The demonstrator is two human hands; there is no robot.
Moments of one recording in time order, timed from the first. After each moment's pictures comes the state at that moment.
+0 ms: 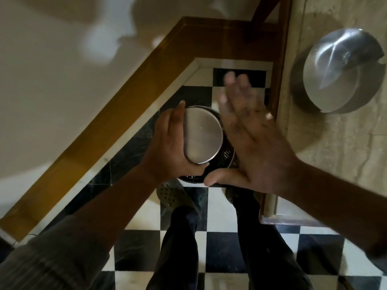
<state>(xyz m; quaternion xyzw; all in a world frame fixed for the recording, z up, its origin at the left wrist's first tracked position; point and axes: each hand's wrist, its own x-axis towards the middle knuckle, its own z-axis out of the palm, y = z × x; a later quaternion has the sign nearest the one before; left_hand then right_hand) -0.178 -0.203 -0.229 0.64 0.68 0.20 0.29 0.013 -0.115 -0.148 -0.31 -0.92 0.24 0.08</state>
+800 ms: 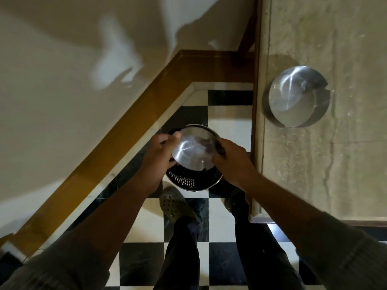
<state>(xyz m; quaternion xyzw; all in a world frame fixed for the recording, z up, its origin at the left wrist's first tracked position) -0.185 -0.192 -0.182 0.11 0.71 0.31 0.62 0.010 -0.134 -0.181 -0.58 -0.60 0.56 -0.02</state>
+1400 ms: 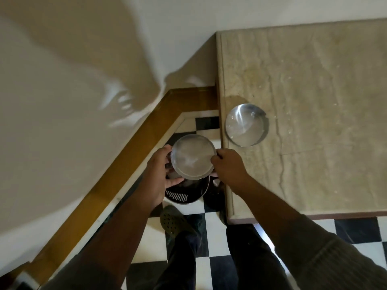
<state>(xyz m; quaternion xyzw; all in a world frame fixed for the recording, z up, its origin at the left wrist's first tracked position) -0.141 -0.152 -0.068 0.01 0.70 0.35 0.62 0.040 -0.101 -0.104 -0.67 -0.43 0.59 0.09</state>
